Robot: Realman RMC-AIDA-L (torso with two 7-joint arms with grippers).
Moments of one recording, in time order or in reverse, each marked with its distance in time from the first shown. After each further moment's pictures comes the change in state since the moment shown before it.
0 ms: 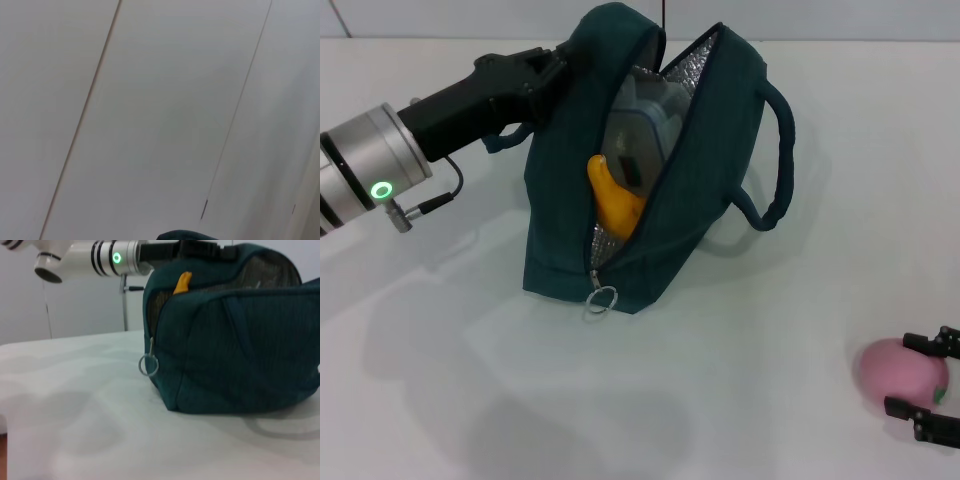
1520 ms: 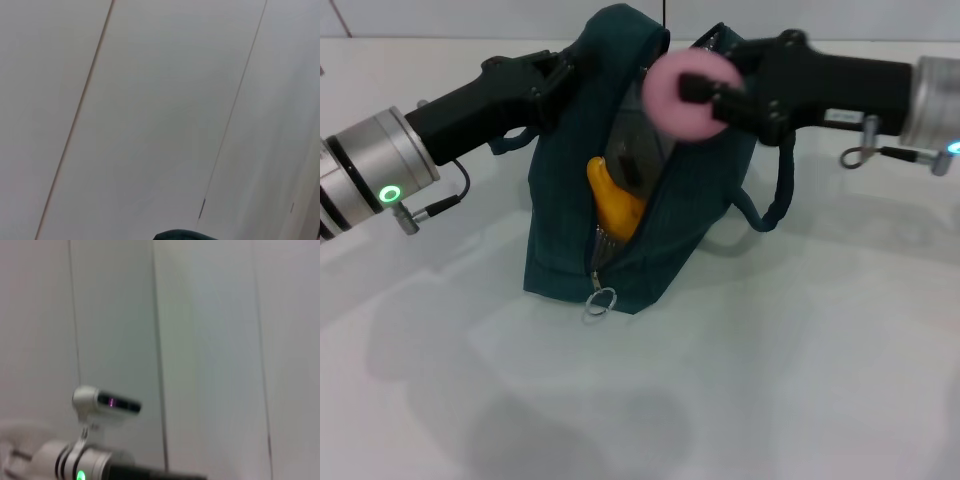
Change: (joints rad) left arm -0.004 -0.006 0.004 -0.014 -0.006 0.000 0.029; right arm 0.552 0.022 -0.272 0.018 0.421 0.156 0.399
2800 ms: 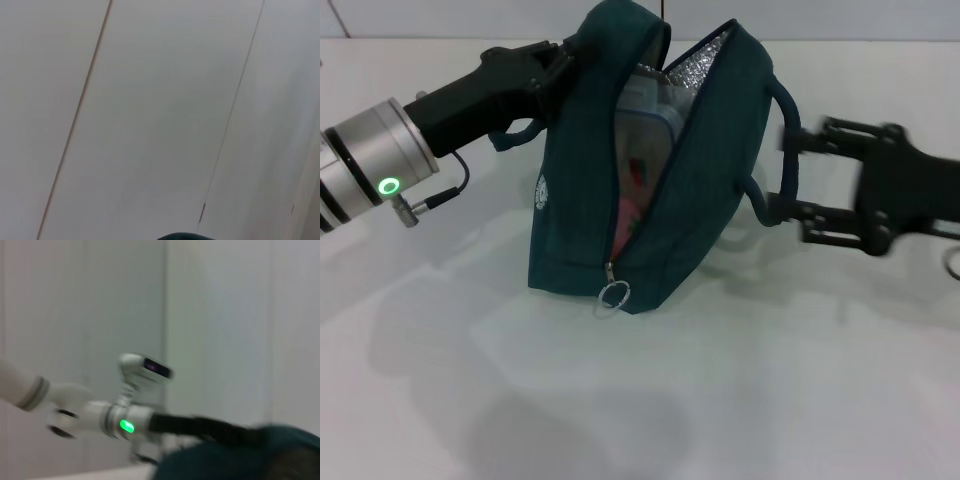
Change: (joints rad) left arm -0.009 0.002 -0.005 0.007 -0.001 0.000 0.000; right arm -0.377 -0.024 -0.169 -0.318 0.102 -0.086 -0.001
